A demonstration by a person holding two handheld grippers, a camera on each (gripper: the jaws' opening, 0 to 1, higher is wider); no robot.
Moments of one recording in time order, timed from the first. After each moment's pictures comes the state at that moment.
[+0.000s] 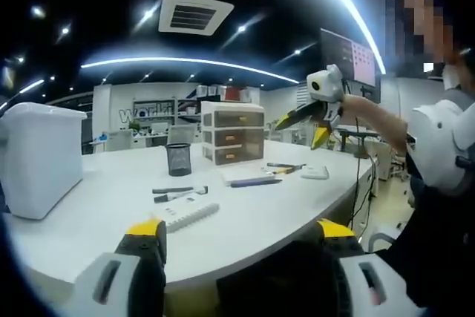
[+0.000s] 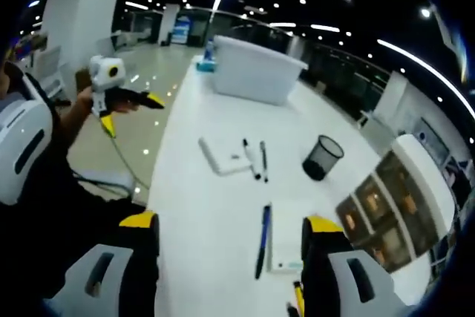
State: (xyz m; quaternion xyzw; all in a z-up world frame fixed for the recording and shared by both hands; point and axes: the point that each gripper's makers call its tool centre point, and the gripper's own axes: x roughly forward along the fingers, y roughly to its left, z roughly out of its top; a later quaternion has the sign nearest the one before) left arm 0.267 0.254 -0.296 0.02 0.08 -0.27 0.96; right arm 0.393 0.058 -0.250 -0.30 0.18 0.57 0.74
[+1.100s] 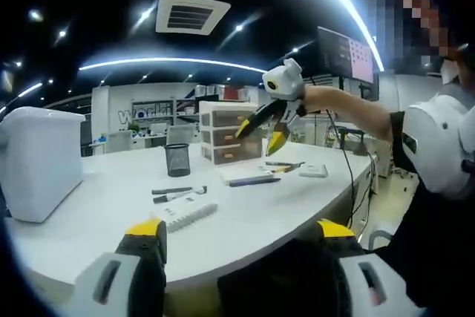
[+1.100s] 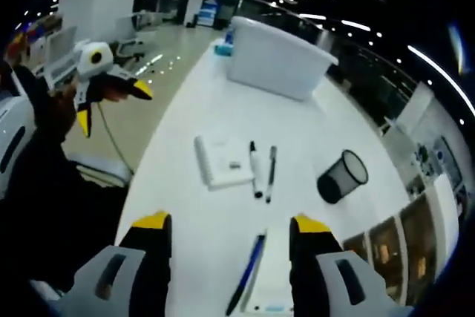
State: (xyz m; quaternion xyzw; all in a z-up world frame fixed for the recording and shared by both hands) left arm 0.262 0.252 -0.298 0.03 0.08 -0.27 0.96; right arm 0.421 0.126 -0.275 -0.35 0.20 0.61 0.68
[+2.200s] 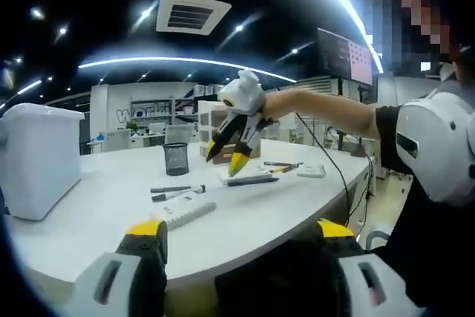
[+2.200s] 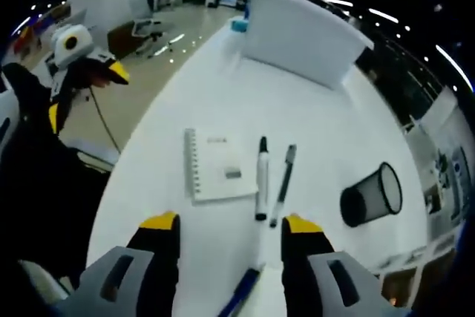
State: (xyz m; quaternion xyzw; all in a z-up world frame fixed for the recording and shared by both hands) left arm 0.259 0.251 -0.298 0.03 0.08 -0.27 0.96; right arm 0.448 0.186 -0.324 -0.40 0.25 0.64 0.61
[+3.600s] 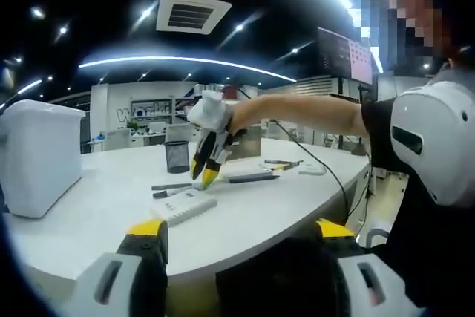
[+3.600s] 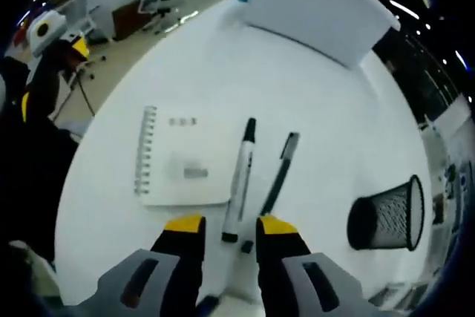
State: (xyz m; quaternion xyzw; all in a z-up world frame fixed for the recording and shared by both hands) left arm 0.262 0.255 -0.303 0.03 0.08 -0.27 0.96; right arm 0.497 0.215 -0.369 -0.45 0.29 0.63 0.56
